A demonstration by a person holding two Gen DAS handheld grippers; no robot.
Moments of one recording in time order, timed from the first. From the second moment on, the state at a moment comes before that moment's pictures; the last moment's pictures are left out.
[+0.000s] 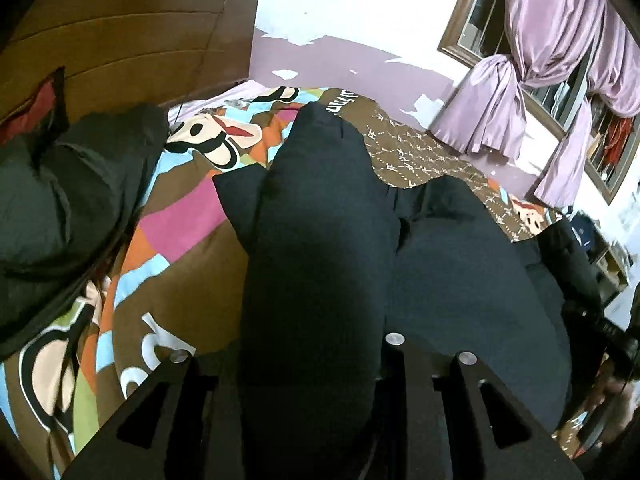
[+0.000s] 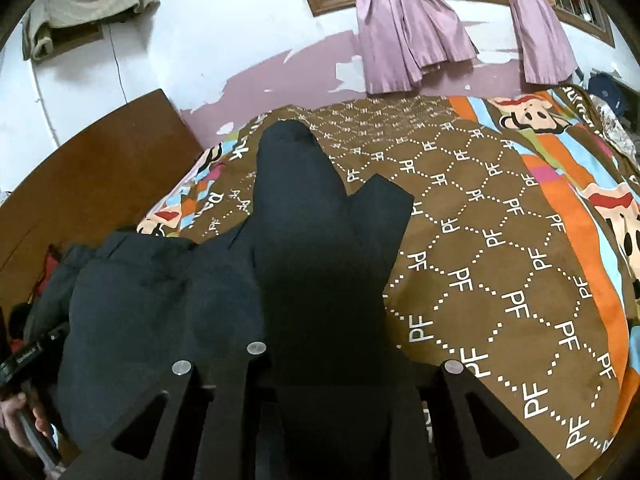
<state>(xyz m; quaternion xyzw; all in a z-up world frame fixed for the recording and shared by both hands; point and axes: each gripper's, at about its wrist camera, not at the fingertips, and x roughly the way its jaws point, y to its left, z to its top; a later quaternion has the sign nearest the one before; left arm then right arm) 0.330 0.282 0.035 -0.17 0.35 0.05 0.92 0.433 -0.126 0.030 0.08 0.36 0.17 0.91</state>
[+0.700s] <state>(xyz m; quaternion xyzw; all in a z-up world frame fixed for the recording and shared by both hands) 0.316 0.308 0.027 -0.19 0.38 0.14 0.90 0.431 -0.119 0.015 0.01 0.37 0.10 0.92</state>
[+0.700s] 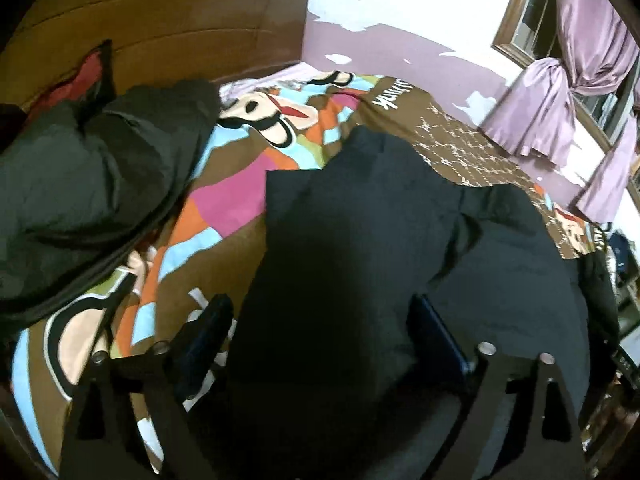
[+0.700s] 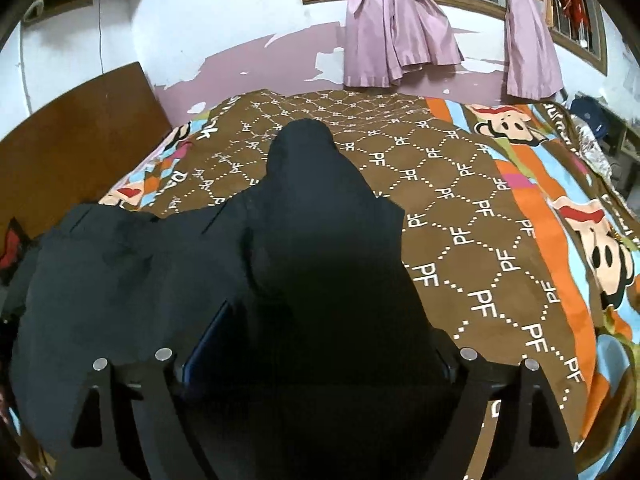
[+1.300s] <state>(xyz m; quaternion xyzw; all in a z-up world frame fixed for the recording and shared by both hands) 0.291 0.268 0.071 -0.08 0.28 0.17 0.94 0.401 -0.103 0.046 -0.04 0.29 0.10 0.95</state>
